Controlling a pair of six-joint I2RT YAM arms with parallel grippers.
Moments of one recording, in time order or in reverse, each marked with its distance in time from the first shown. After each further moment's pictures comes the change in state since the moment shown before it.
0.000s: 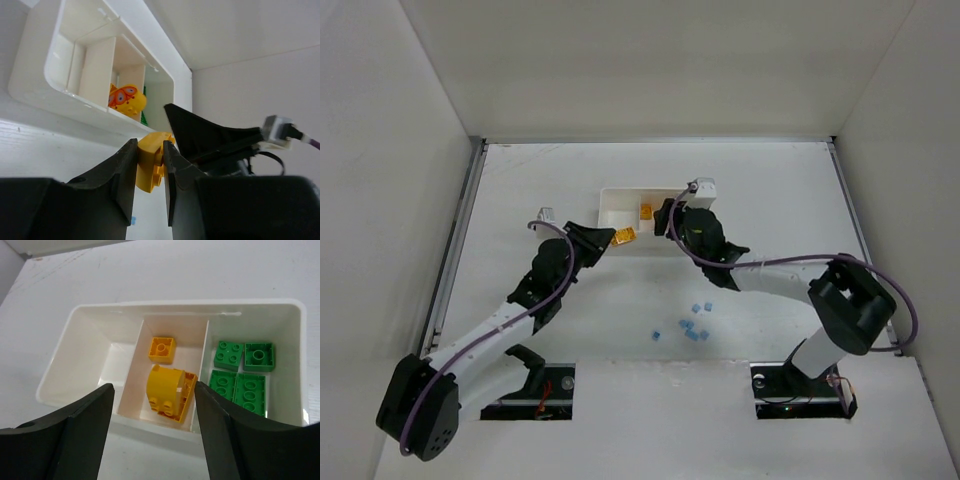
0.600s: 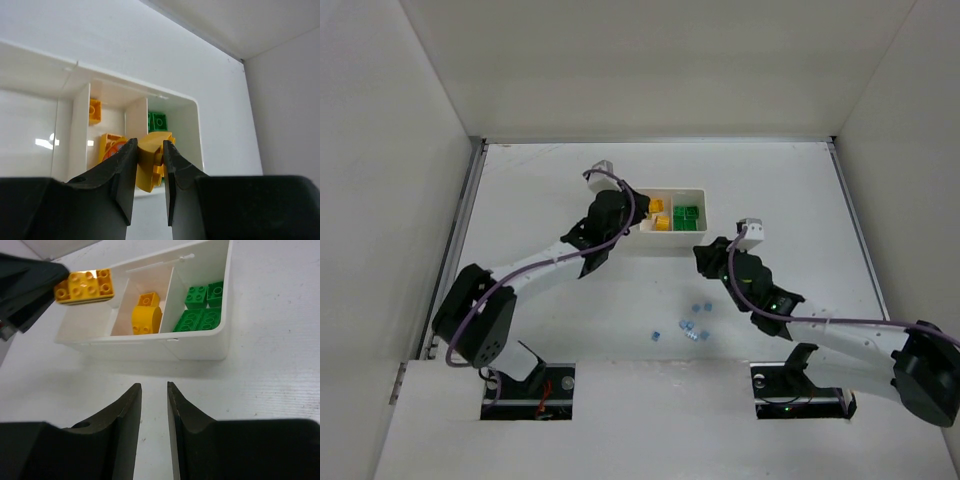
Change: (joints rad) left arm -0.118 0.536 0.442 0.010 -0.139 0.331; right arm 0.063 -0.549 -0.428 -0.109 0.046 0.155
